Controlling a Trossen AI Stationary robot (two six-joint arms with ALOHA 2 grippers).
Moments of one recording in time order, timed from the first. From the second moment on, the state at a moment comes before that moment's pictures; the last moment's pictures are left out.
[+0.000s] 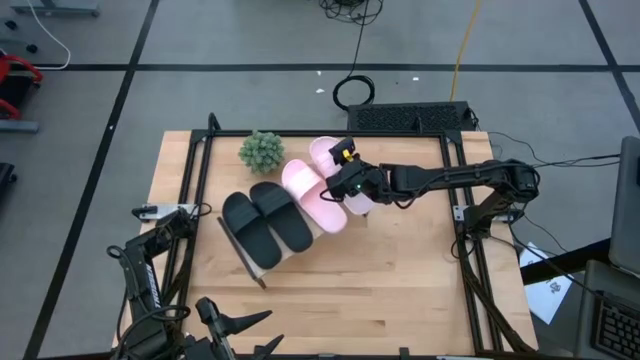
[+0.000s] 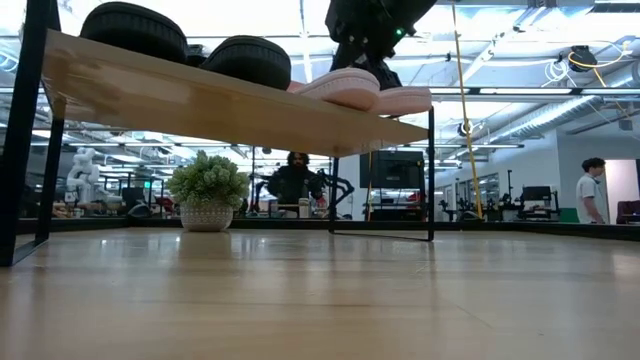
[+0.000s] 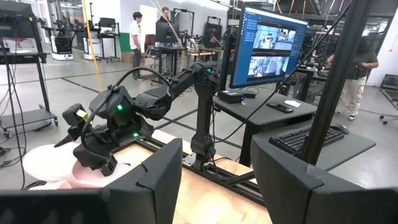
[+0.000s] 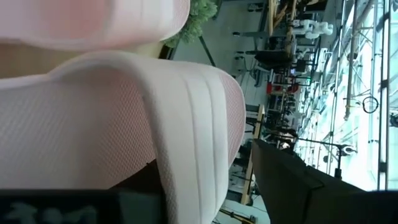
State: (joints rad) left arm -1.03 2.08 2.36 0.08 -1.57 0.20; right arm -0.04 1.61 1.26 -0.21 0.76 -1.14
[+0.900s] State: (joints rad) left arm -1.03 2.08 2.36 0.08 -1.57 0.20; right arm -0.03 1.61 1.26 -0.31 0.71 -1.01
